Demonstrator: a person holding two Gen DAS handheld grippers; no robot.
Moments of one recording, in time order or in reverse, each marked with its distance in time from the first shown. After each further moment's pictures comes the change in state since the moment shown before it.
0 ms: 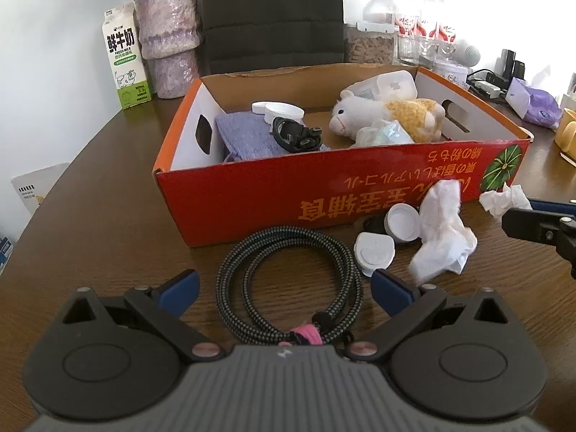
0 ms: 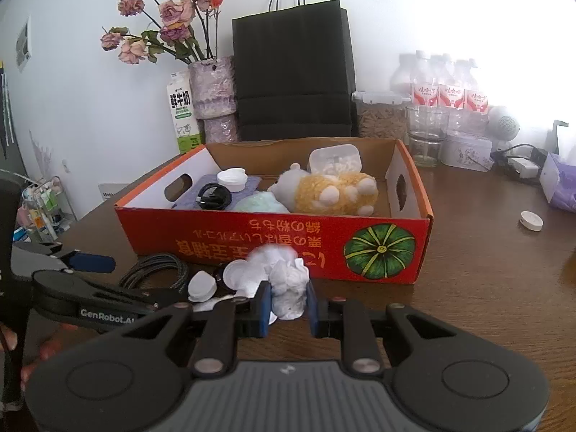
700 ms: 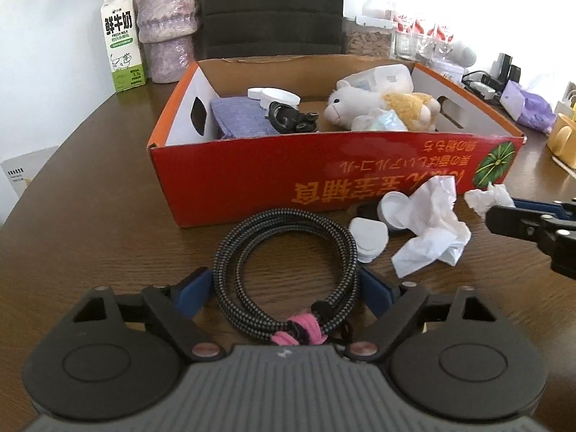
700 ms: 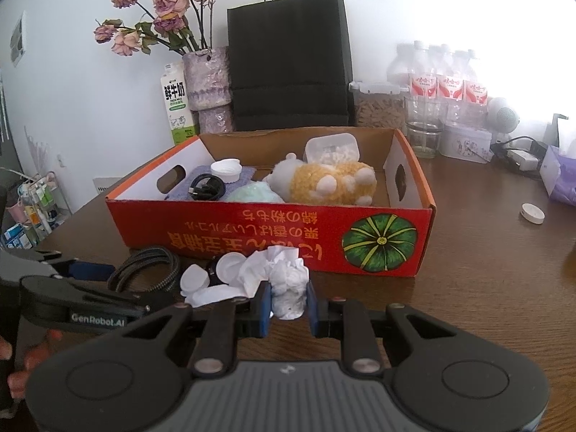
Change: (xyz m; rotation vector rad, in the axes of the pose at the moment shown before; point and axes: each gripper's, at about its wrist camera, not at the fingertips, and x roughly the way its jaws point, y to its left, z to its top) left arm -0.001 0.005 -0.009 -0.044 0.016 -0.053; right arm 0.009 0.000 -0.001 0.003 0.023 -0.009
